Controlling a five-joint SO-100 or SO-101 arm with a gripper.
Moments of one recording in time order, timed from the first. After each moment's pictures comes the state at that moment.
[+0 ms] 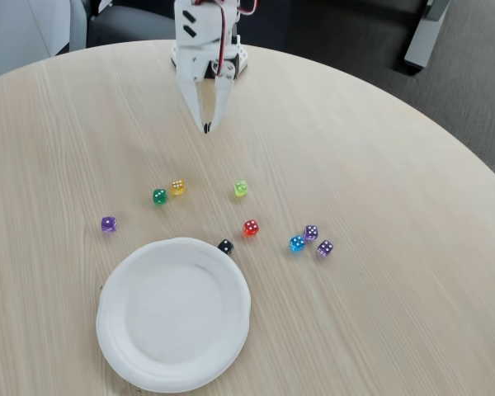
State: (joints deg) arm -0.8 181.3 168.8 70.6 18.2
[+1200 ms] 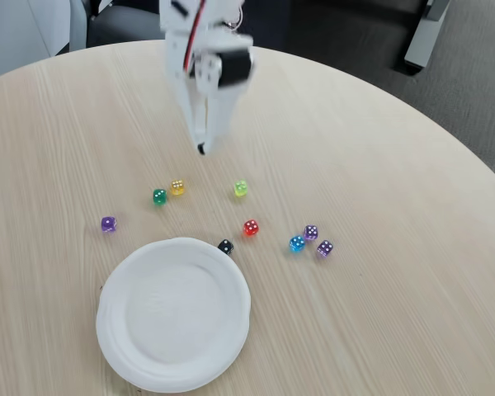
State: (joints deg) arm -0.3 112.8 97.4 75.1 53.8
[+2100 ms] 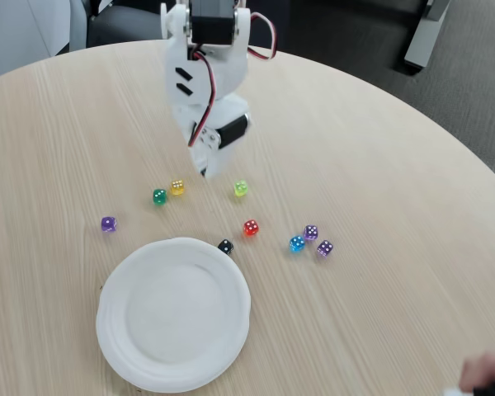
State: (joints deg) arm -0.4 98.1 97.6 71.5 53.3
